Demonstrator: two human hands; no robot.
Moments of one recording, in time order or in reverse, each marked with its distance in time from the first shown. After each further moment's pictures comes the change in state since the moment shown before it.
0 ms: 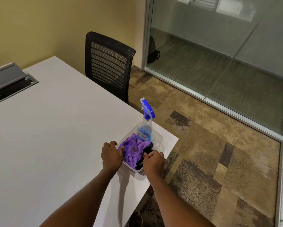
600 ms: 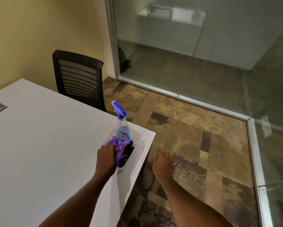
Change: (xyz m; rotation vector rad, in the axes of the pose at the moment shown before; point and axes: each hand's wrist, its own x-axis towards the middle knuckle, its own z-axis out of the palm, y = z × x) left_hand -0.045 0.042 -0.013 0.166 0.020 0.616; right_hand -0.007 0.102 -0.068 -0.244 0.198 -0.069
